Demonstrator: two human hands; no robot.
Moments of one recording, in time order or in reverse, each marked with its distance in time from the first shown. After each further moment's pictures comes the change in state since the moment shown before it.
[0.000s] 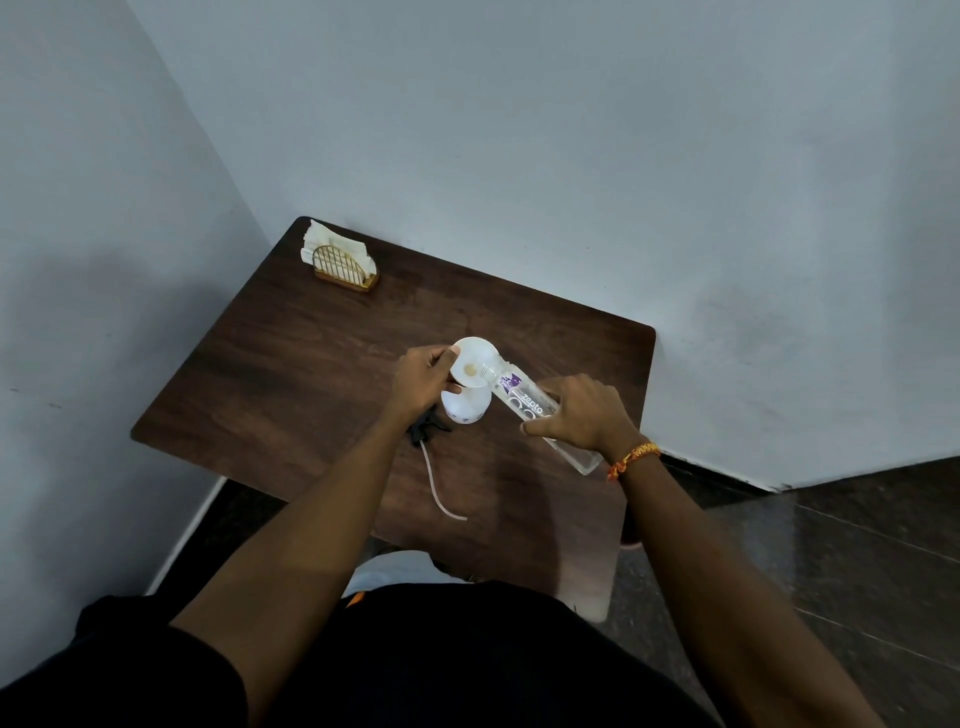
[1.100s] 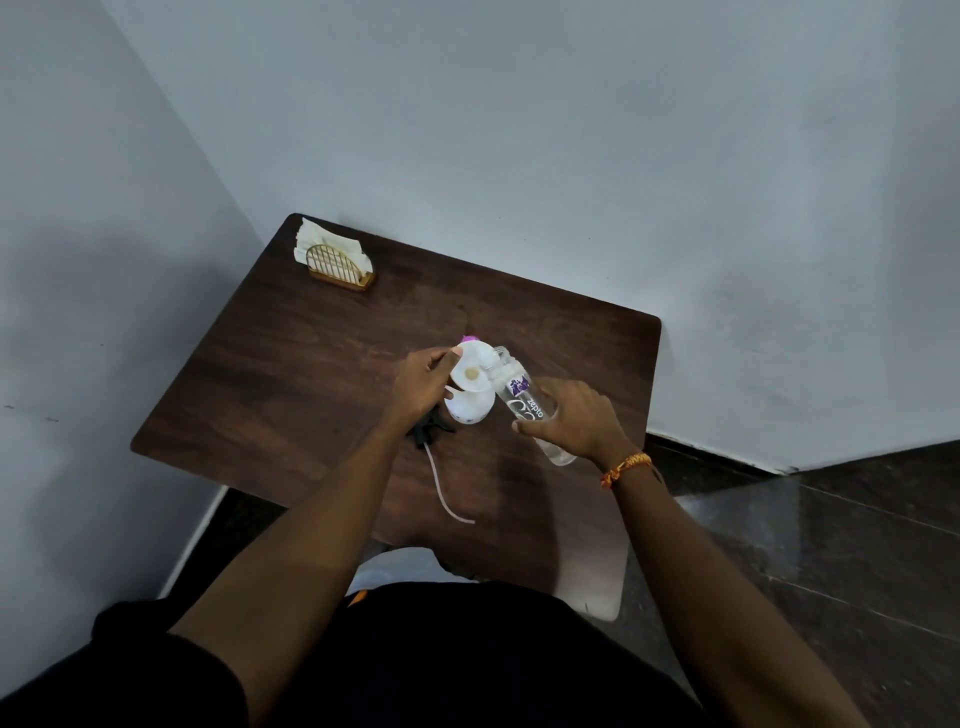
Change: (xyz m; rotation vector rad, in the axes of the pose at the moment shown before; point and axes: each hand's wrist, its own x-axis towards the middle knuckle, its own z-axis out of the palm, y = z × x) left_hand 0.009 0.000 -0.003 0.030 -0.032 -0.018; right_hand 0.005 -0.008 0.018 0.160 0.054 0.048
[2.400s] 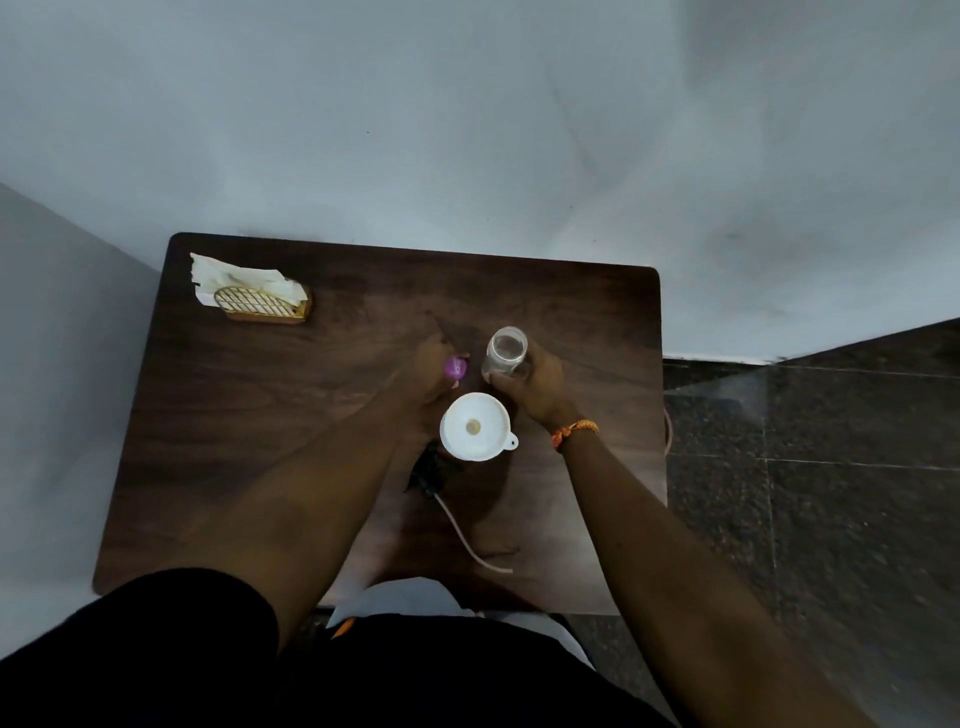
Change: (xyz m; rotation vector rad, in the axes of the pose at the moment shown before) left_hand 0.177 -0.037 0.020 0.523 -0.477 -0.030; right_hand 0.152 0.015 0.075 0.613 0.293 0.347
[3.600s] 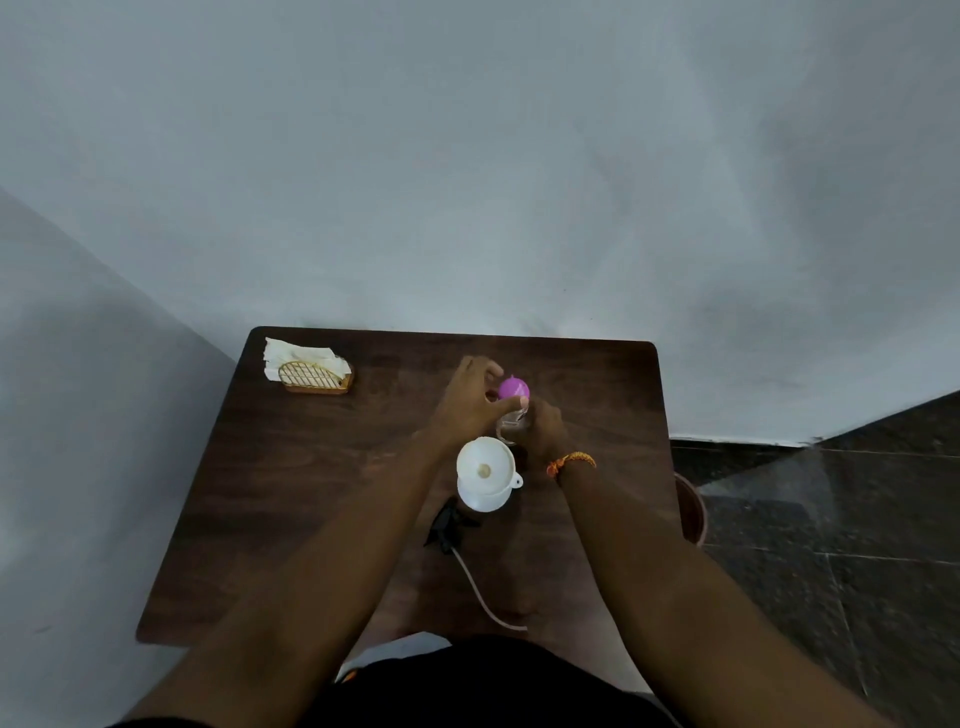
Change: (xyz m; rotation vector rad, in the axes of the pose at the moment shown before) left_hand -0.061 0.103 -0.021 -0.041 0.220 0.293; right_hand -0.008 -0.027 -0.014 -0.055 -0.115 0.128
